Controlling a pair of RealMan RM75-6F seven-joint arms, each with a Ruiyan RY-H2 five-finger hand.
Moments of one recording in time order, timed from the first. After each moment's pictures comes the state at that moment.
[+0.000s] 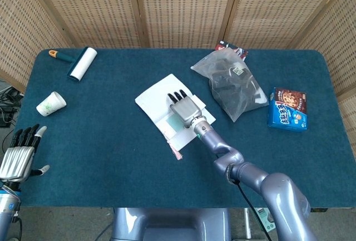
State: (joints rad) left arm -0.18 -1.21 -0.04 -1.55 1.35 1.32 0.22; right arm 1.17 -1.93 0.23 -0.68 -1.24 0.57 -0.19
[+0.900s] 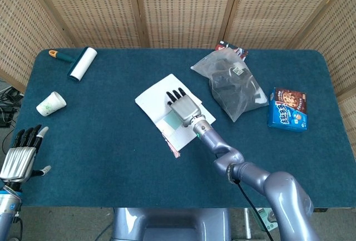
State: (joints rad) left arm -0.18 -1.21 -0.04 -1.55 1.36 1.32 0.22; right arm 1.17 -1.89 0.25 -0.75 -1.20 0.59 -0.26
